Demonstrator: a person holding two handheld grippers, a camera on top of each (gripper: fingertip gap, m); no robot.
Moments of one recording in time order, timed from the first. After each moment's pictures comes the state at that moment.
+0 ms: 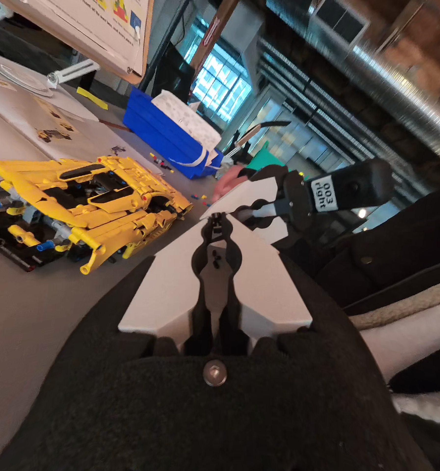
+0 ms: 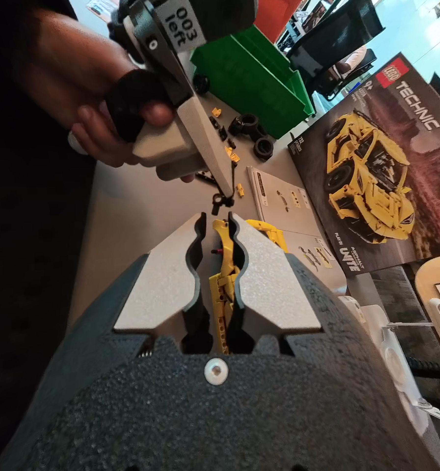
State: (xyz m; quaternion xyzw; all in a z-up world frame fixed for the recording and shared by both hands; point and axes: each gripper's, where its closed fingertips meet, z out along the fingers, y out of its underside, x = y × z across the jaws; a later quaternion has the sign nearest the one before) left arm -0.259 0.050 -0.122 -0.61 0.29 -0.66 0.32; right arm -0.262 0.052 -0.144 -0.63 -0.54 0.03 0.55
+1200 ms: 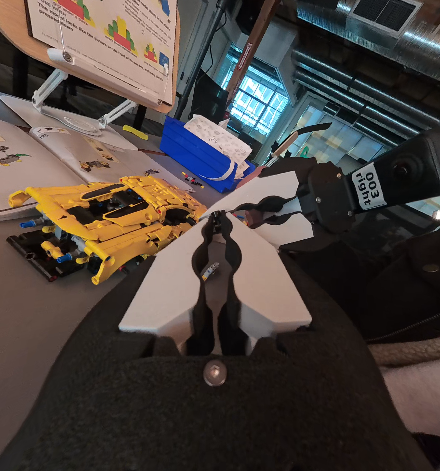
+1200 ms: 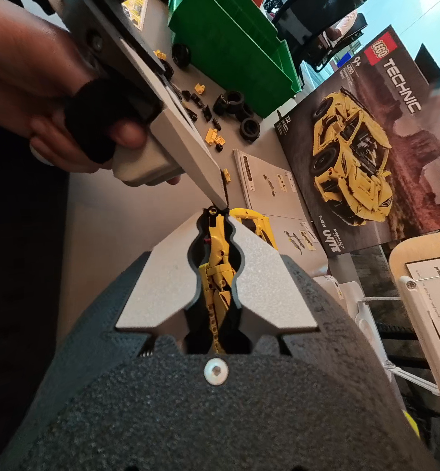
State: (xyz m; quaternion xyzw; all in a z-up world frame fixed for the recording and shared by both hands) left arm -0.247 0.048 -0.123 -0.63 0.30 -0.59 0.42; right arm -0.254 0.059 -0.140 -0.66 -0.53 -0.02 0.53
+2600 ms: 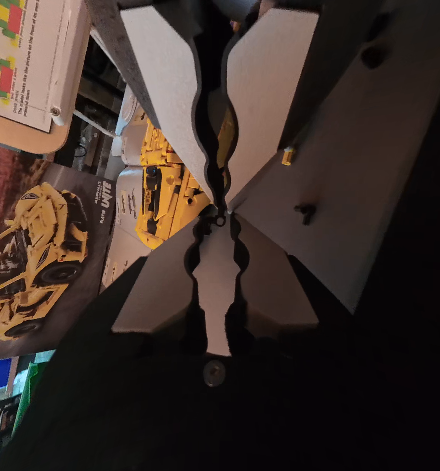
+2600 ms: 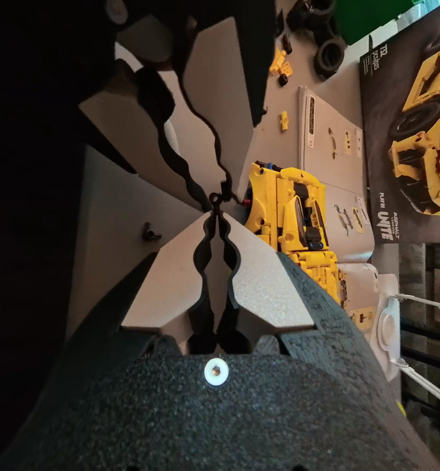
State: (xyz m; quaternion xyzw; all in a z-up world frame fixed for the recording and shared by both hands) left arm -0.237 0.056 -0.201 -0.52 0.69 0.01 0.49; right arm -0.241 0.050 -0.198 -0.69 -0.61 -0.04 0.40
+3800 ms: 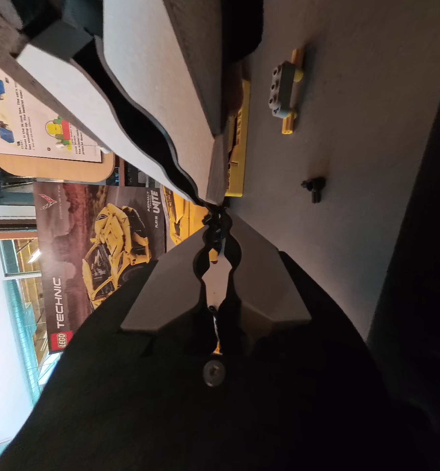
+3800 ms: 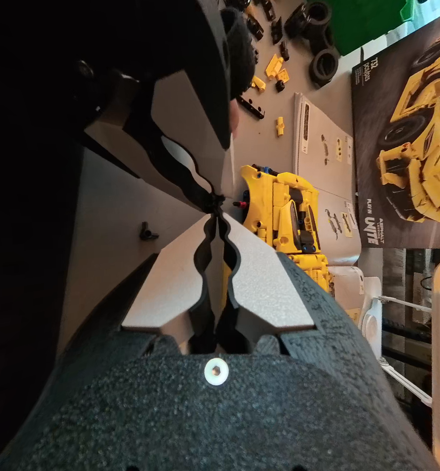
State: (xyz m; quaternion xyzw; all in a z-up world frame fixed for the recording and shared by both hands) left arm -0.242 0.059 -0.207 -0.42 0.73 0.15 0.52; right arm -0.243 0.050 -0.195 -0.67 -0.62 -0.06 0.40
